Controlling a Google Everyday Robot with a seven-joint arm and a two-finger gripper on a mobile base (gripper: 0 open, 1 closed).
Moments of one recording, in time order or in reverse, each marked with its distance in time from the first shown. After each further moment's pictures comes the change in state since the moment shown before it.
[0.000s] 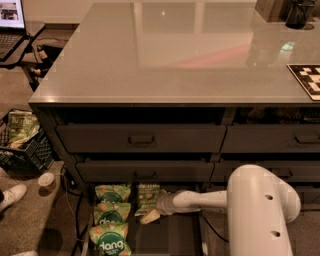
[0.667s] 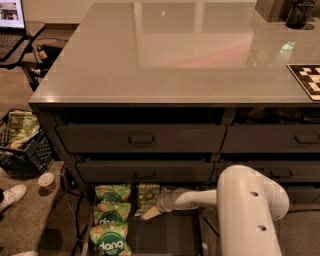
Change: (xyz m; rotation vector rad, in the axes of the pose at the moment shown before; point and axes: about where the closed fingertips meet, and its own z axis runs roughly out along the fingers) arm 0.006 -0.026 0.025 0.040 0.010 0.024
